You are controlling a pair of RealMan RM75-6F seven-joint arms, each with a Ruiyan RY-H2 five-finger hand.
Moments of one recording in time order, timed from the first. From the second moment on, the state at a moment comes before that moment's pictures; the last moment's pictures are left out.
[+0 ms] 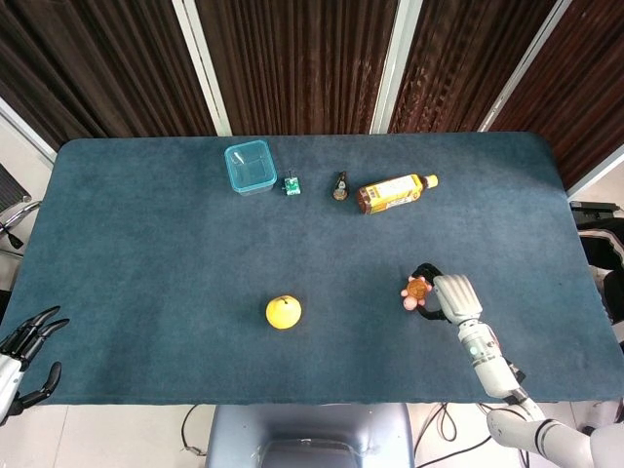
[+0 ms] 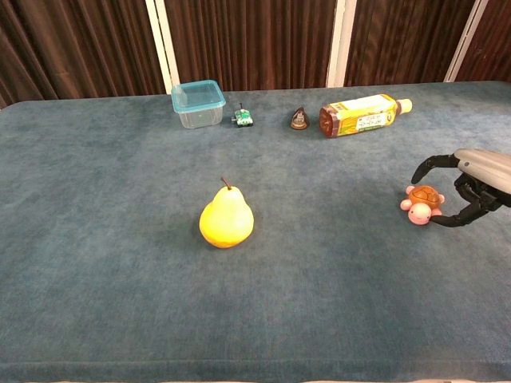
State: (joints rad) left arm -0.06 -1.08 0.08 -1.38 1.76 1.70 -0.38; right arm 0.47 -1.67 0.12 -0.97 -1.41 1.02 0.20
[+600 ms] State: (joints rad) left arm -0.07 -1.08 0.08 -1.38 1.76 1.69 -0.38; right arm 0.46 -1.70 0.10 -0.91 -1.43 1.08 0.20
